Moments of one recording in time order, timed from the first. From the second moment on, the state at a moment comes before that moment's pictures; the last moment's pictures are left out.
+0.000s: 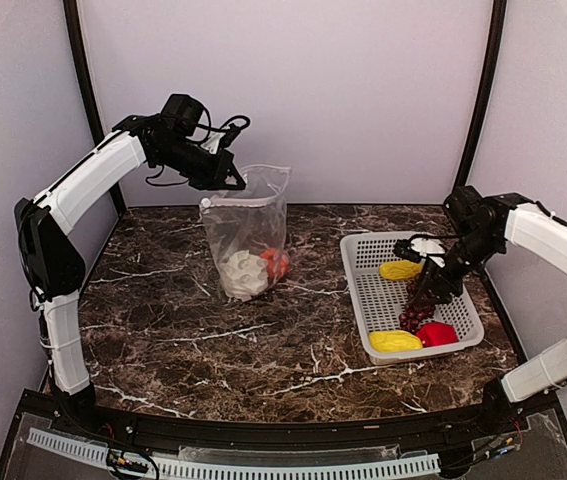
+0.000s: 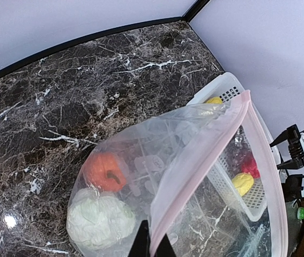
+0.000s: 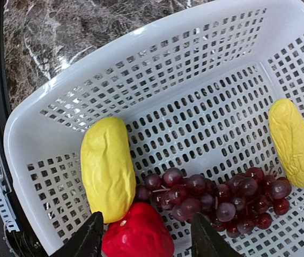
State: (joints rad) left arm -0.46 2.00 2.18 -1.01 0.47 -0.17; right arm 0.27 1.37 1.14 -1.11 -0.44 -0.83
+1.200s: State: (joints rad) left arm -0.46 2.00 2.15 -0.99 0.48 -0.14; right arm 0.27 1.38 0.92 -1.20 -0.14 -1.05
